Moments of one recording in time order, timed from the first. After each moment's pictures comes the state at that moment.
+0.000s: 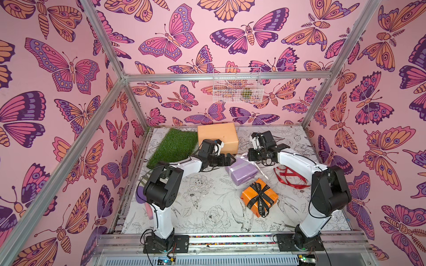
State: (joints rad) left arm -0.47 1.91 1.15 0.03 0.57 -0.50; right arm 0.39 1.75 1.29 -0.44 -0.16 0.28
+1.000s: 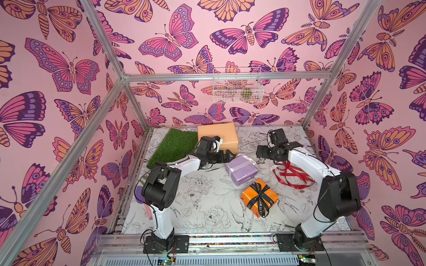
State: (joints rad) left arm -0.45 1.89 1.20 0.02 0.60 -0.52; right arm 0.27 1.61 1.22 -0.60 -0.06 0.38
